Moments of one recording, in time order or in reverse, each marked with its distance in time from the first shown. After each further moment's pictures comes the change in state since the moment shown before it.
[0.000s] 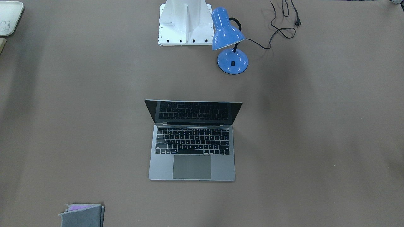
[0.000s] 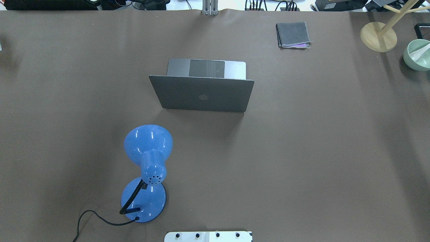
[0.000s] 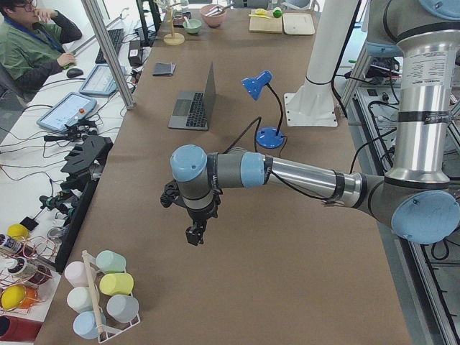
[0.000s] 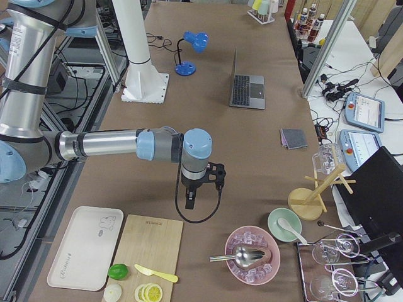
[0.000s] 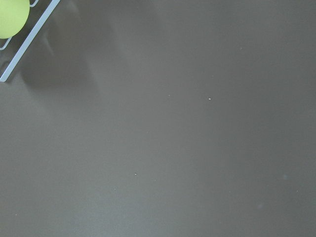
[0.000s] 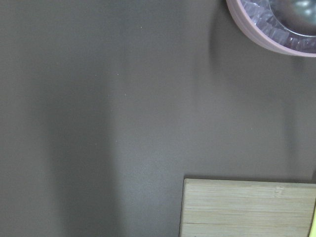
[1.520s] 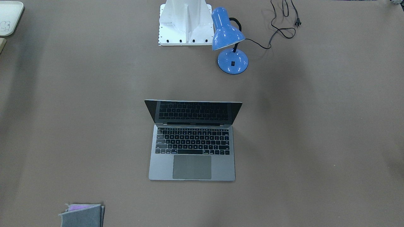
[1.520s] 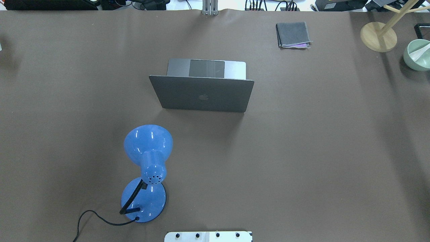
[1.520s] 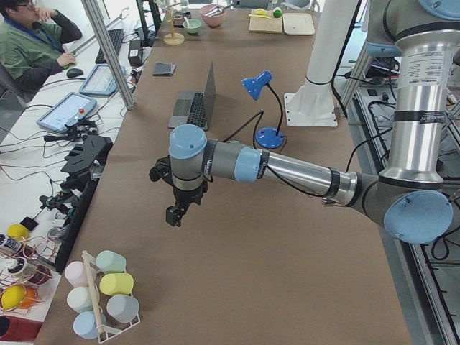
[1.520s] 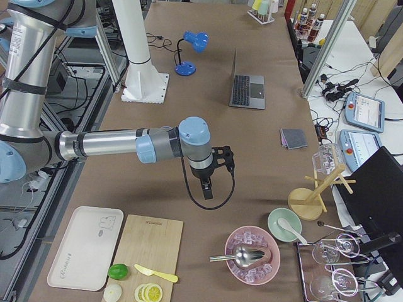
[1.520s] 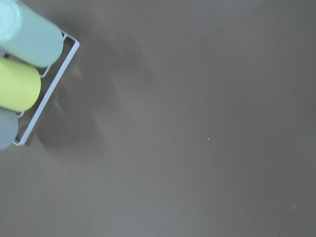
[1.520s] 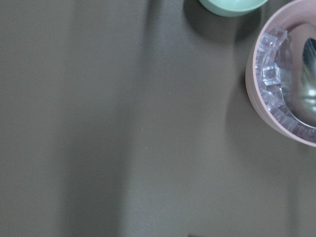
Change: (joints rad) left arm 0.006 -0.038 -0.010 -0.283 0.005 -0.005; right arm 0.000 0.003 0.004 0.337 -0.003 0.012
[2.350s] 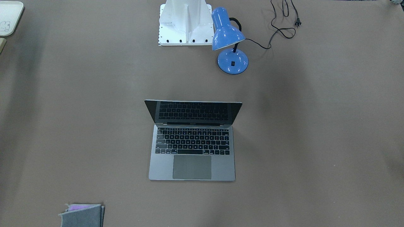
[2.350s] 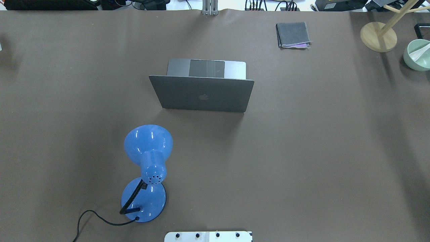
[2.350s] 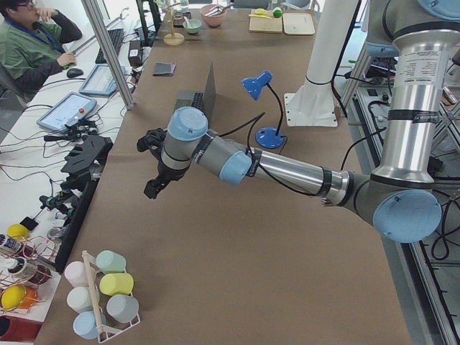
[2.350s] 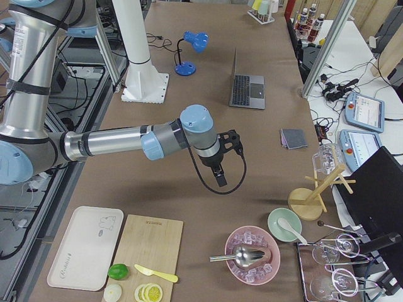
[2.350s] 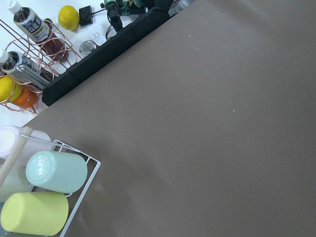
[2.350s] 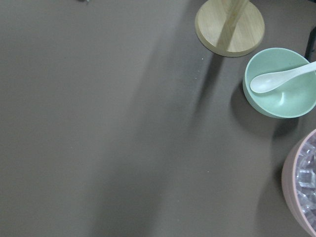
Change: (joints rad) left arm 0.027 -0.042 0.035 -0.338 -0.064 -0.263; right arm -0.012 0.044 0.009 0.161 0.081 0.017
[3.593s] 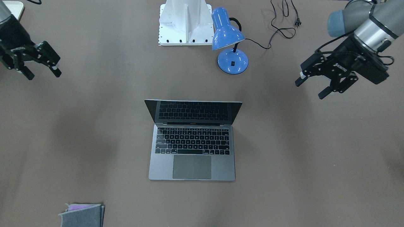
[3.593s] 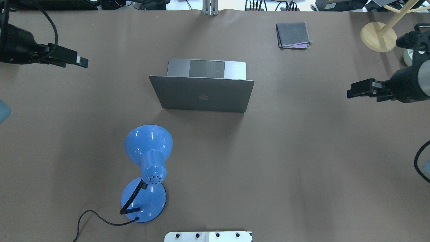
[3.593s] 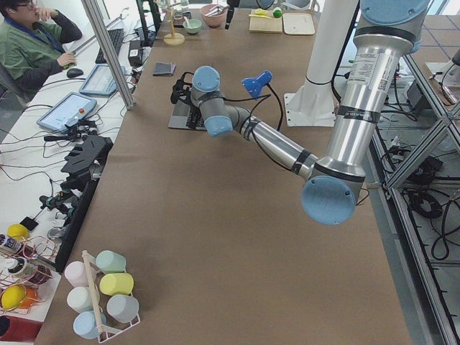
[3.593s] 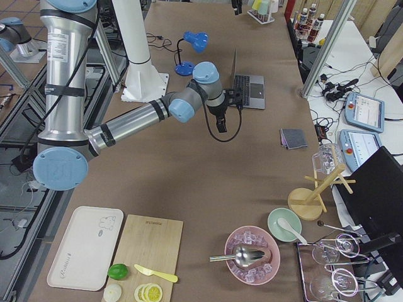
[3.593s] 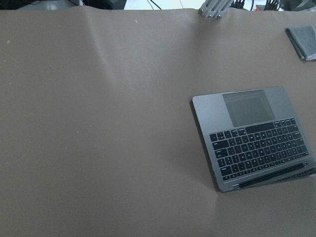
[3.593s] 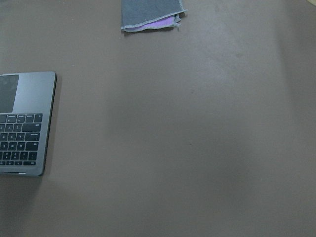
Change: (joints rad) left arm 0.512 -0.192 -0.110 -0.279 0.044 -1.142; right arm -0.591 0.270 0.255 -0.169 -0.357 1.047
